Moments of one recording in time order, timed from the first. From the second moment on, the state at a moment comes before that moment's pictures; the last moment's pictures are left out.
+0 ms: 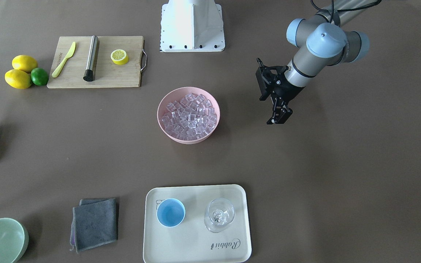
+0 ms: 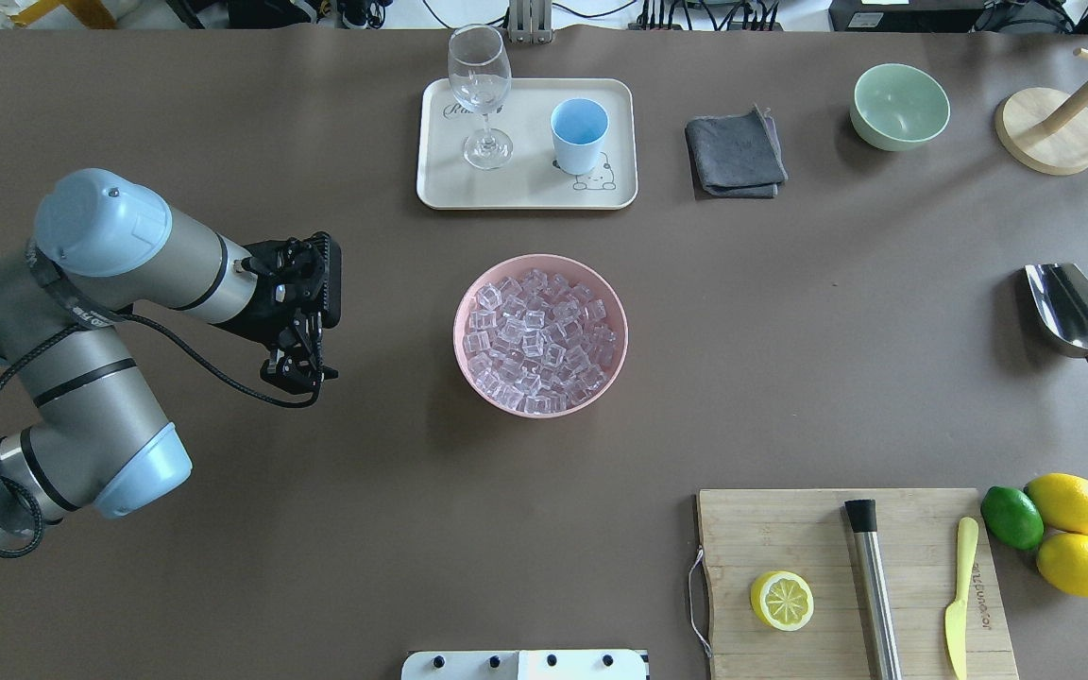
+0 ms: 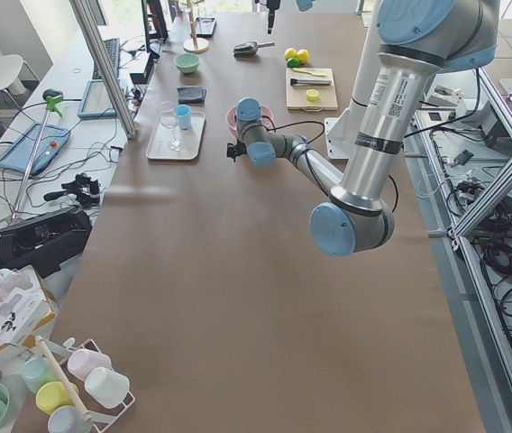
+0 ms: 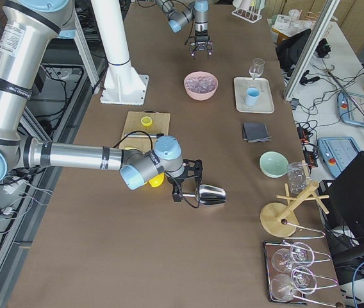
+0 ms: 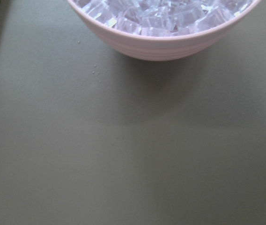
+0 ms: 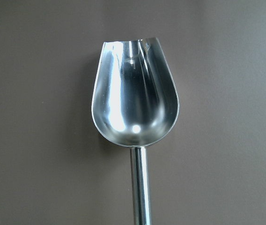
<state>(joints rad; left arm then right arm) -0.68 -1.93 -1.74 -2.04 -2.07 0.29 1.20 -1.93 1.80 -0.91 2.24 0.62</state>
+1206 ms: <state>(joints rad) -0.54 -2.01 -1.51 -2.45 -2.02 0.03 1.02 -1.87 1.62 -0.71 2.13 0.73</state>
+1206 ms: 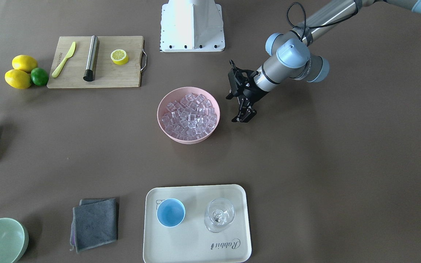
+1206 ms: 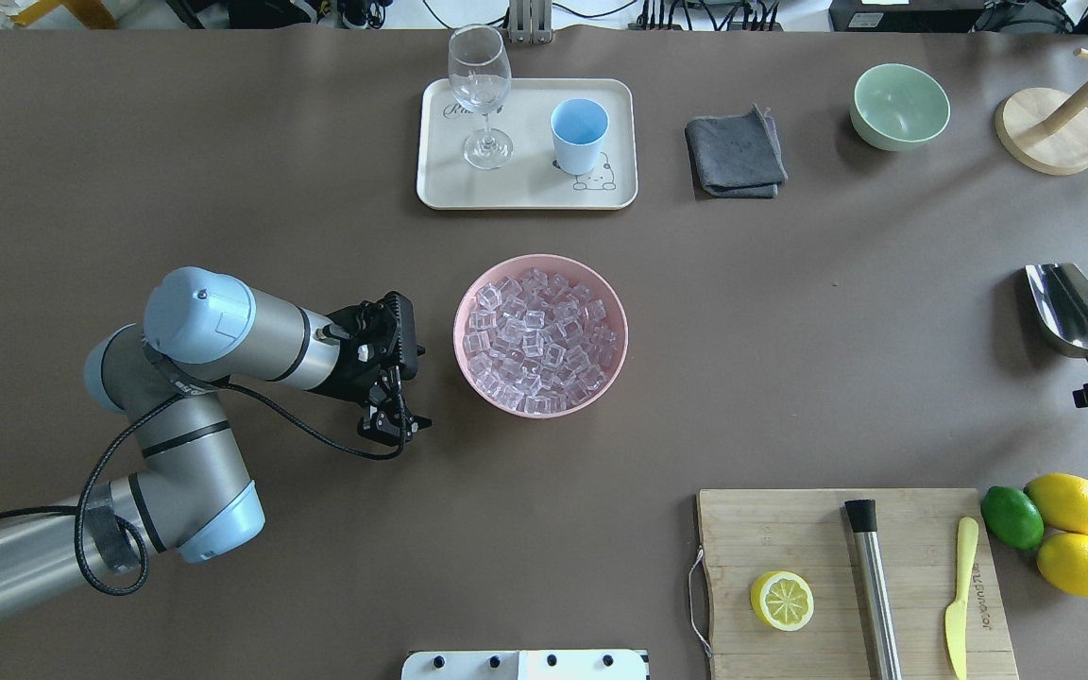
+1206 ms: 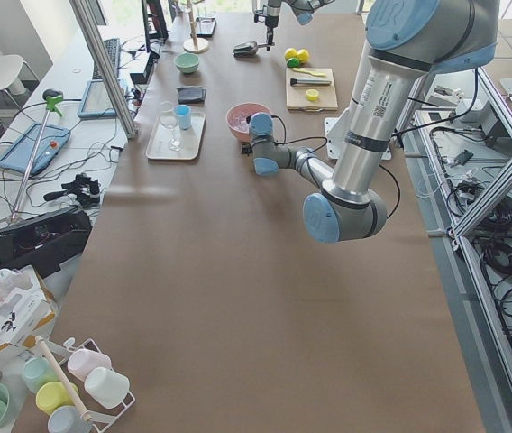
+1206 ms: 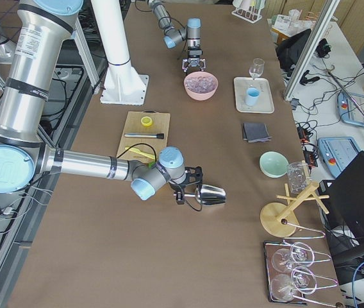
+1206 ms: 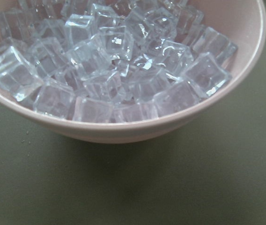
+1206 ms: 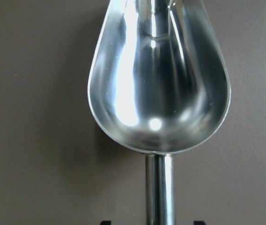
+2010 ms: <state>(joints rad) -0.52 -2.10 -1.44 -2.47 -2.00 0.03 1.01 -1.88 1.63 -0.71 2.14 0.71</state>
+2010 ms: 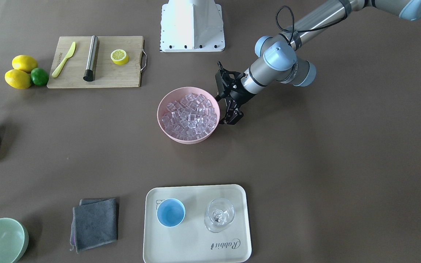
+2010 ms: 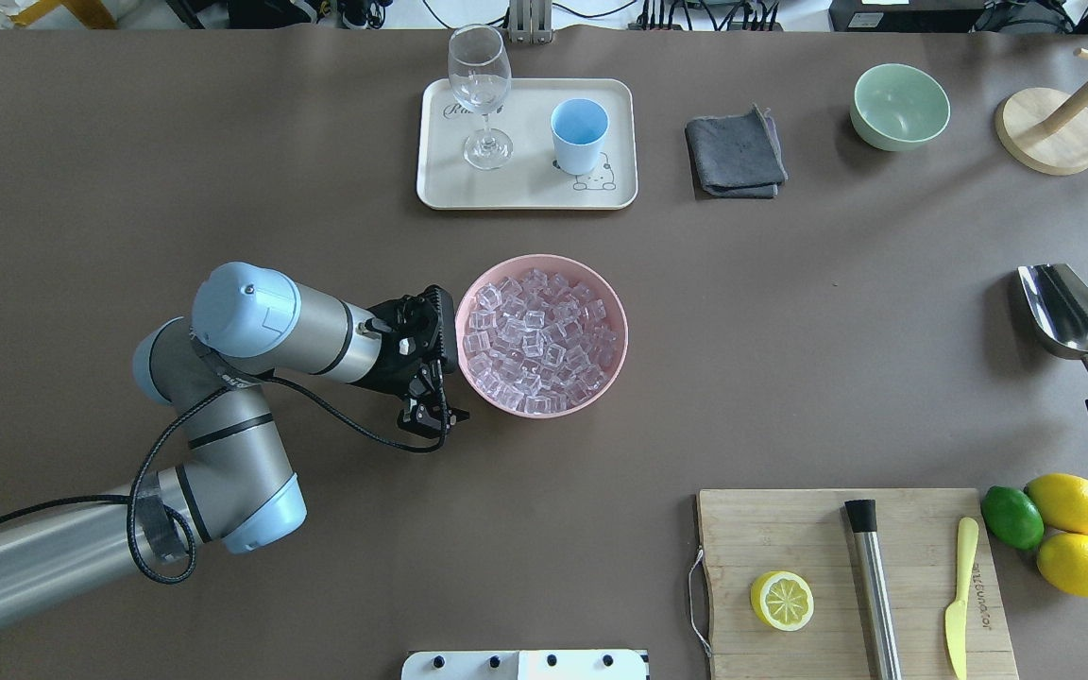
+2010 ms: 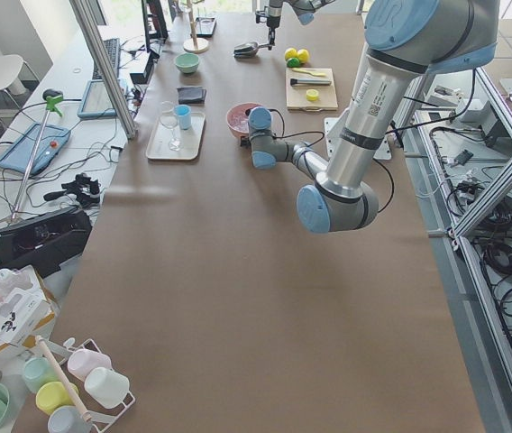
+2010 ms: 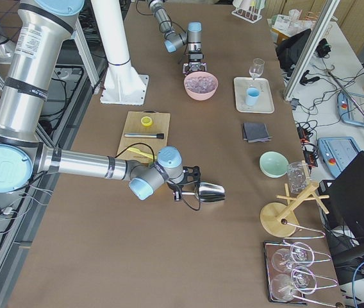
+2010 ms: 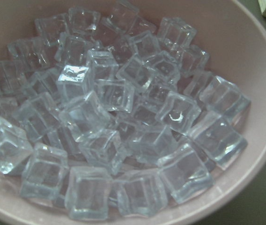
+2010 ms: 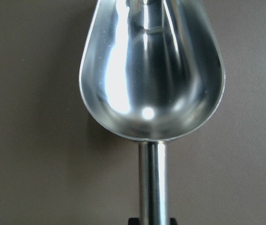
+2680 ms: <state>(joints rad) -0.55 -2.13 -1.41 -2.45 -2.04 0.09 1.03 -1.93 1.89 -0.95 2.17 0.60</state>
